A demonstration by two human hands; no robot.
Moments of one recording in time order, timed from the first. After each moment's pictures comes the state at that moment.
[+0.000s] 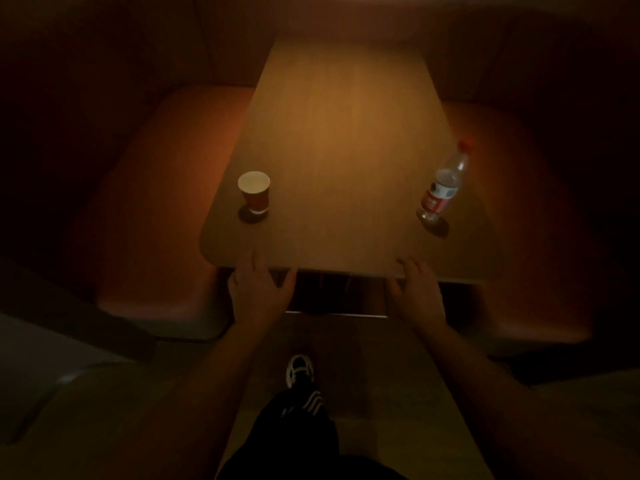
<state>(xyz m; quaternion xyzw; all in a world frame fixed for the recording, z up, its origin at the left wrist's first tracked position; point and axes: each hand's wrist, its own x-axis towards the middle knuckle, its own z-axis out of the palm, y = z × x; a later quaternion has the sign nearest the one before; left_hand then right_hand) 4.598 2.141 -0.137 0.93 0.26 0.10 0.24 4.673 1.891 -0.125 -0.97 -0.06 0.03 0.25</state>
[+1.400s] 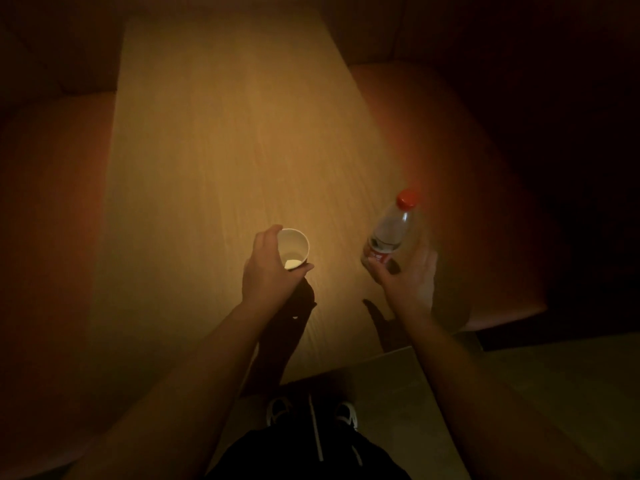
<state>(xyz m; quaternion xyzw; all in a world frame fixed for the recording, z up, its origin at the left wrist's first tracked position) 4.902 2.079 -0.126 0.92 0.06 0.04 0.37 4.883 1.853 -0.124 -0.90 0.21 -0.08 0.37</state>
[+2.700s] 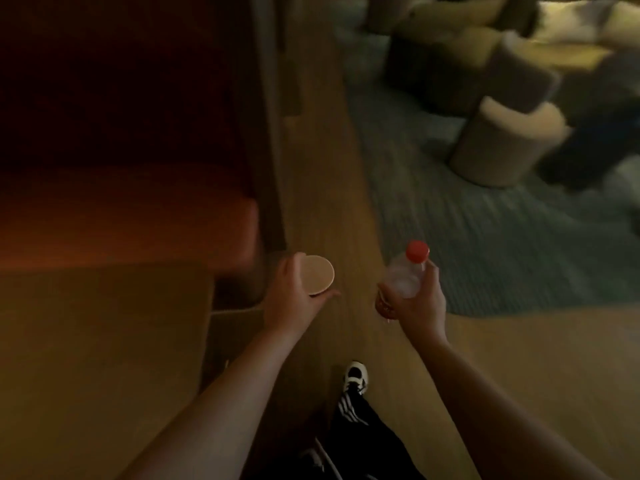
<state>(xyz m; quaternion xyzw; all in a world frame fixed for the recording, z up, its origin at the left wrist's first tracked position) 4.680 1.829 -0.120 0.71 -0.59 -0.20 0.34 4.468 1.810 -0.126 -0.53 0.67 -0.40 0.33</state>
